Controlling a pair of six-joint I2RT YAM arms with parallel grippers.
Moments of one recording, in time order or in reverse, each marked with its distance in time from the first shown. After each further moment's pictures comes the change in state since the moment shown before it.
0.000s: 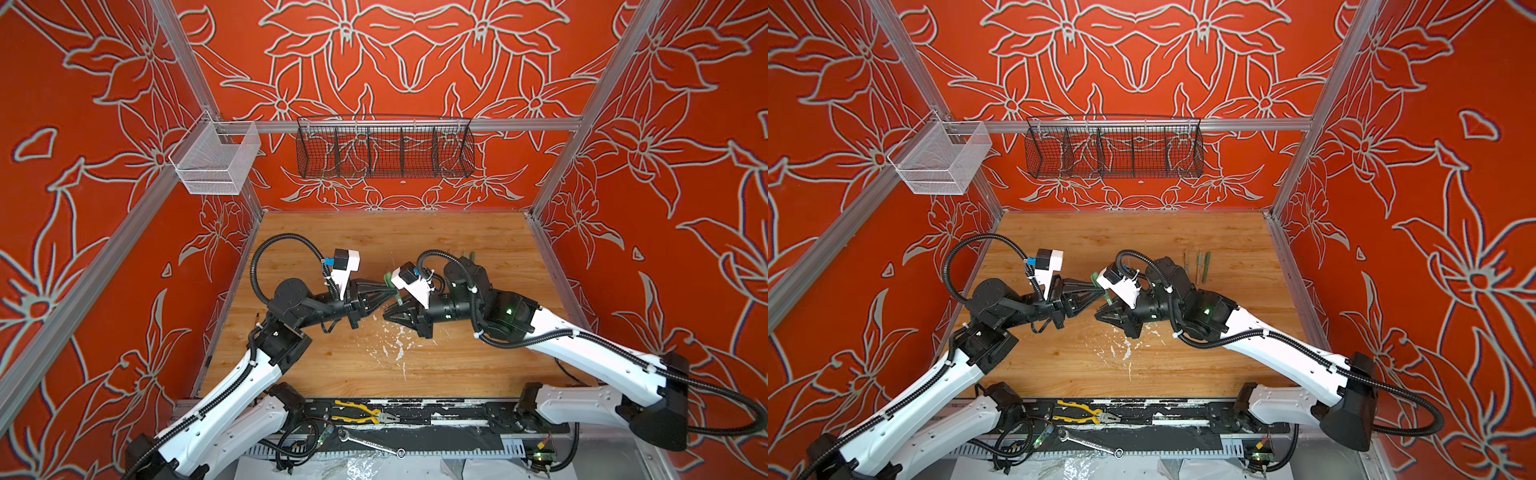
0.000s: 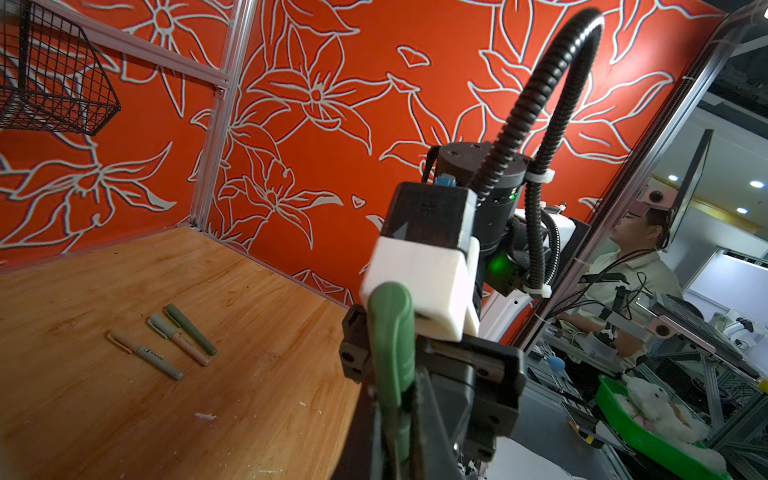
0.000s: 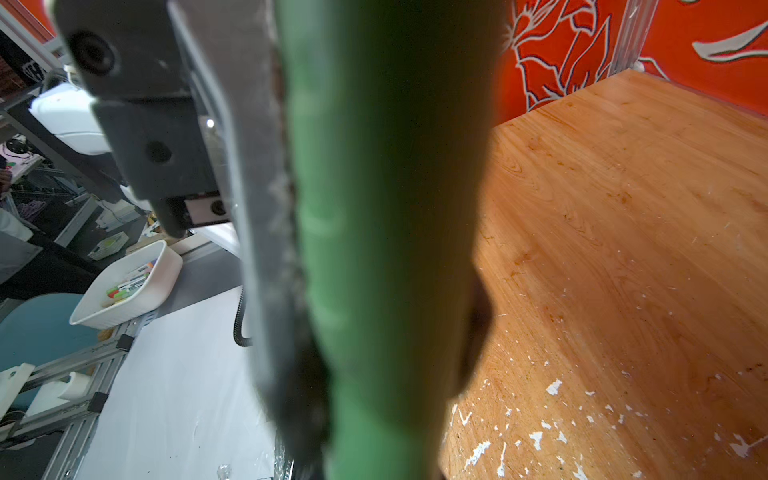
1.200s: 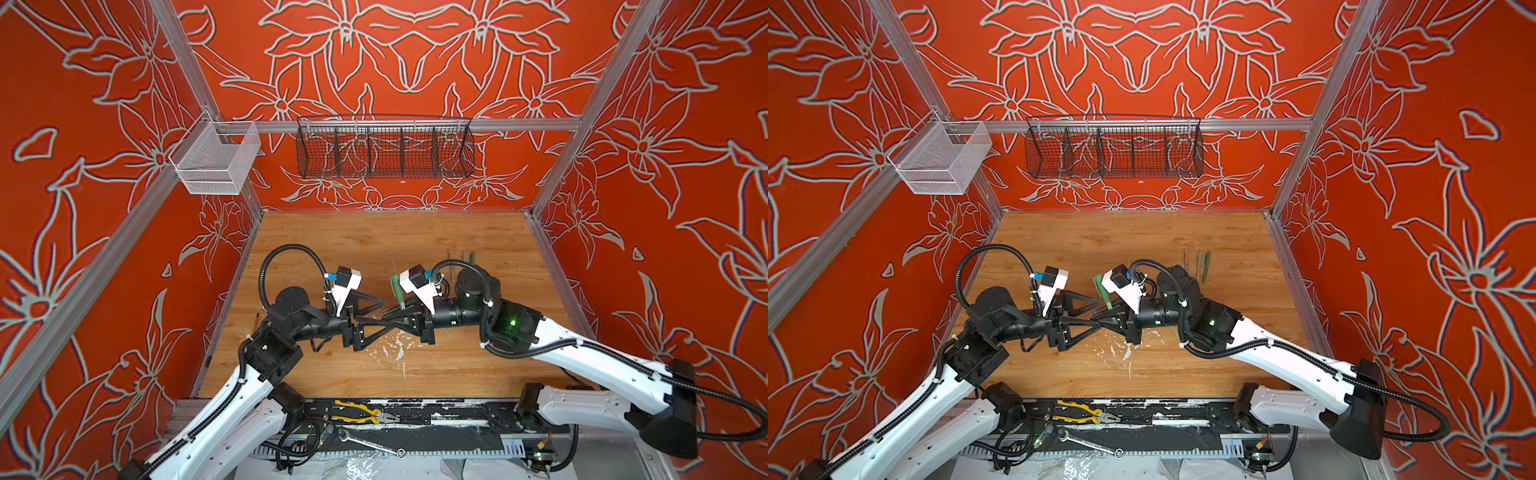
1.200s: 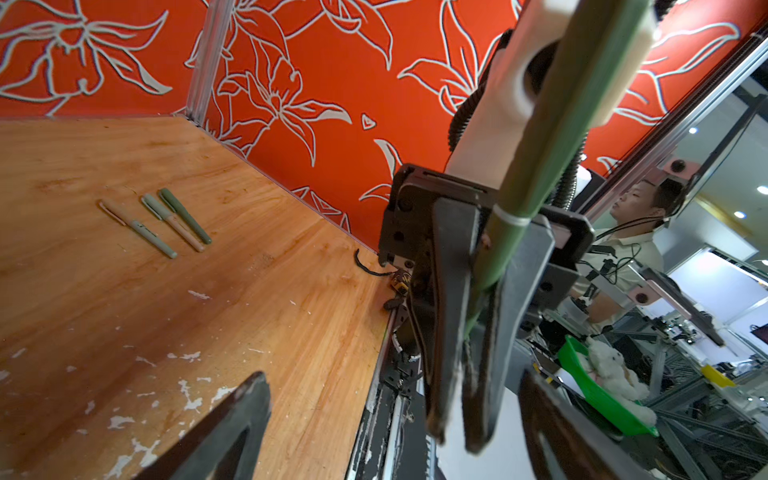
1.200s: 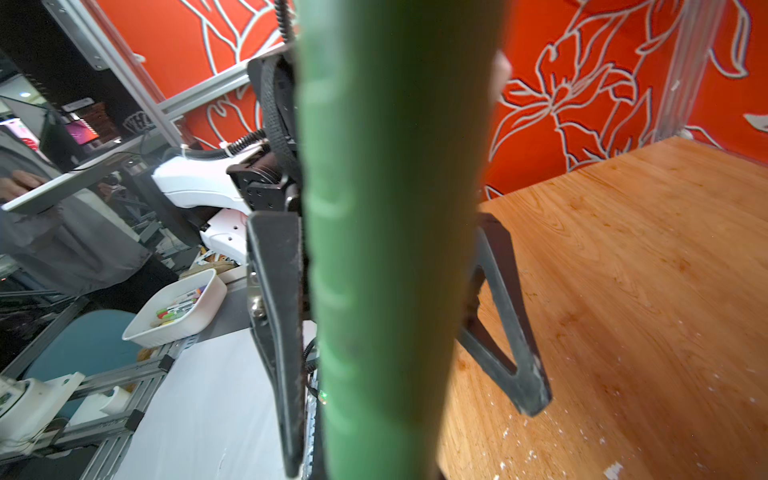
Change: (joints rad) left arm 0.038 -0.145 -0.043 -0.319 0.084 0.026; right arm 0.013 -0.068 -0.129 0.257 -0.106 0.077
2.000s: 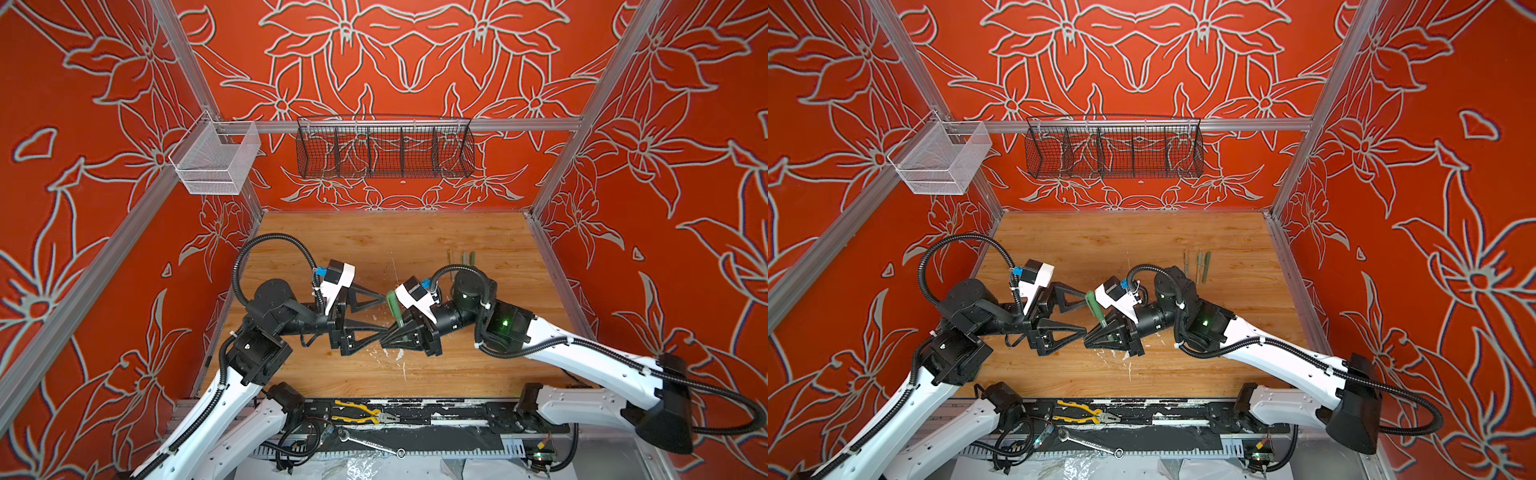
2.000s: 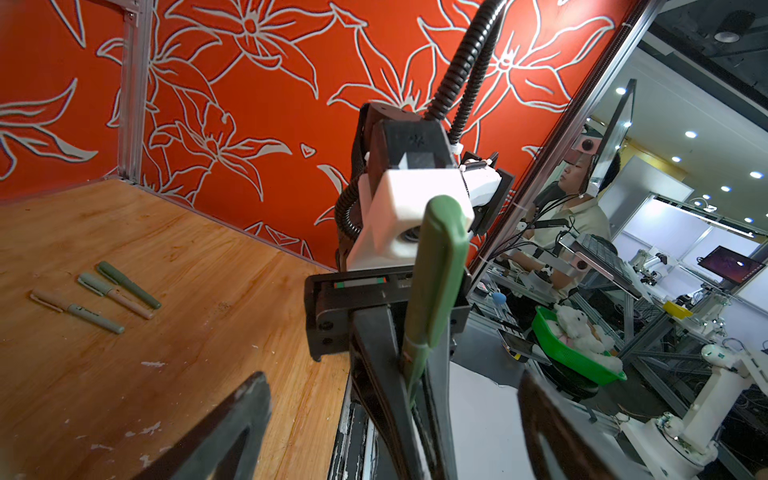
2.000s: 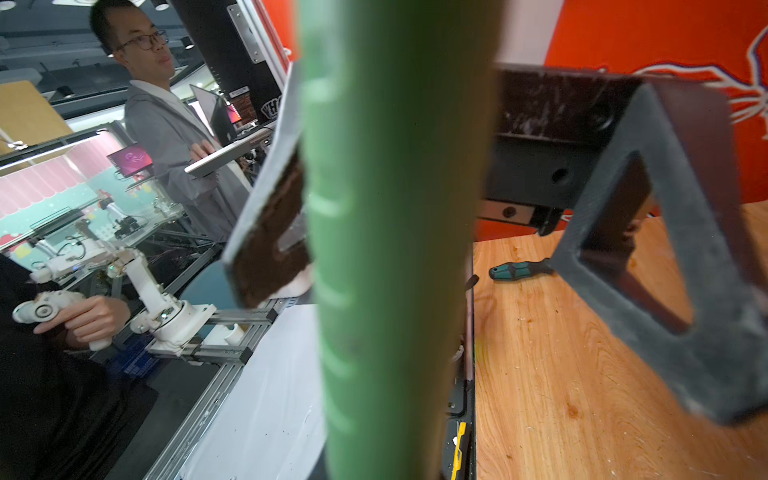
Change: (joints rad) left arm 0.005 0.012 0.192 -0.089 0.111 0.059; right arm 0.011 0.035 -0.011 0.086 -0.241 0.036
